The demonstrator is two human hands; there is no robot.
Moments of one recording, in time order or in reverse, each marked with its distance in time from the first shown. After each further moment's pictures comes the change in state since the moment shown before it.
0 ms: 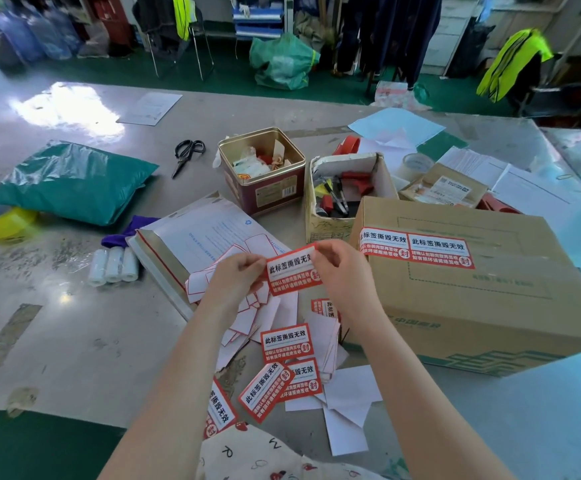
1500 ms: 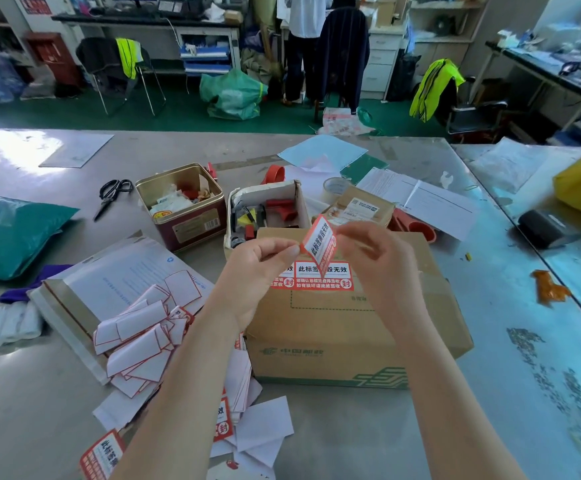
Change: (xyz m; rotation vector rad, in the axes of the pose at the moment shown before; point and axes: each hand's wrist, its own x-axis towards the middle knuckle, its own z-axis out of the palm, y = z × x) left_hand -0.058 0.111 0.152 -0.124 -0.349 0.267; right_hand -0.002 0.023 -0.191 0.109 0.301 -0.160
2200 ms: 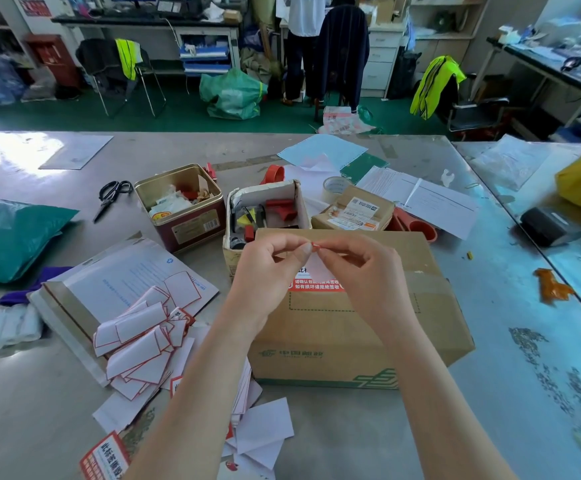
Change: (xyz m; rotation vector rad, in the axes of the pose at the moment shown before) left_hand -0.002 0.007 0.023 0.218 0.154 0.183; right_hand -0.005 0.001 0.008 -0.042 -0.046 -0.118
